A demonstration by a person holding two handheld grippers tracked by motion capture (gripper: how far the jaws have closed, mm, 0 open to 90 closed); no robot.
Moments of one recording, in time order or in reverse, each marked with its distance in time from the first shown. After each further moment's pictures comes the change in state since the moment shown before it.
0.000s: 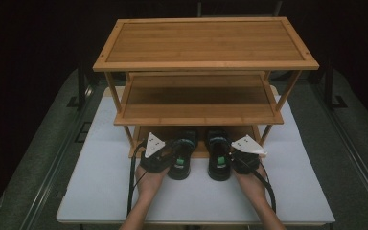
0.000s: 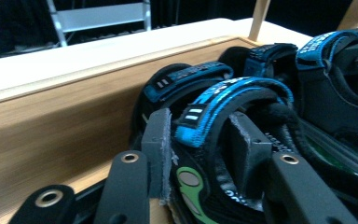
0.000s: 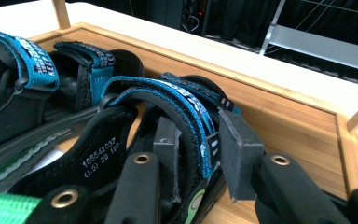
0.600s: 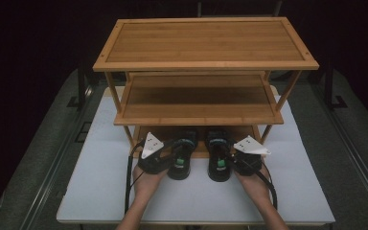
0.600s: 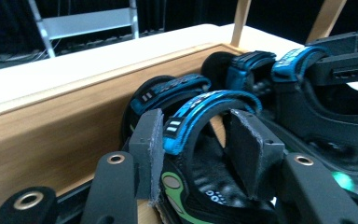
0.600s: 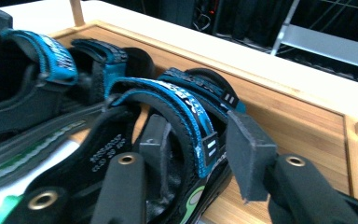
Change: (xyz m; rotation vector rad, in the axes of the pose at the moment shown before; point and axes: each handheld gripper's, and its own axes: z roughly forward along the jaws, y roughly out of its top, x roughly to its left) left arm -0.003 0.009 -0.016 -0.018 -0.050 0.030; right arm -0.004 0.001 -0.010 0.000 0.055 -0.011
